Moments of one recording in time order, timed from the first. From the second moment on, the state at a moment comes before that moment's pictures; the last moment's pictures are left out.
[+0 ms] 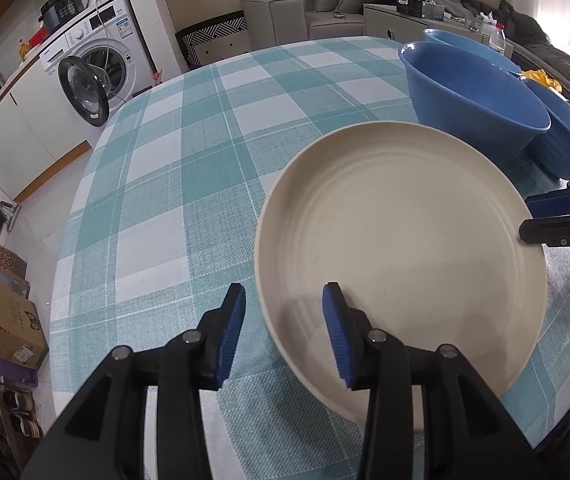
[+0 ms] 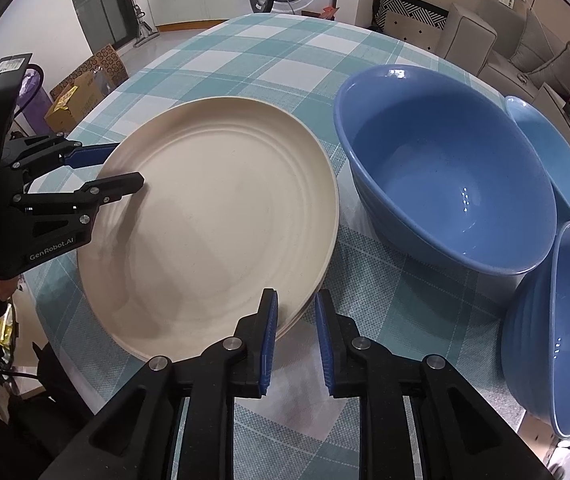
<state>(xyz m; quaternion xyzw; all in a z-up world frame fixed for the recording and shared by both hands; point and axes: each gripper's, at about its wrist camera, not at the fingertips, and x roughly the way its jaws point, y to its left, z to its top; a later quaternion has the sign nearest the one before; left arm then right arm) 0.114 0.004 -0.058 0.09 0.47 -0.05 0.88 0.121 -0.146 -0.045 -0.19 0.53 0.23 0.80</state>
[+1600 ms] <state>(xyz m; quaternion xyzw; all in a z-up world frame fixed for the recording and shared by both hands) 0.109 -0.038 0.049 0.02 0.37 -0.11 0.92 0.081 -0.215 0.075 -0.11 0.40 0.25 0.88</state>
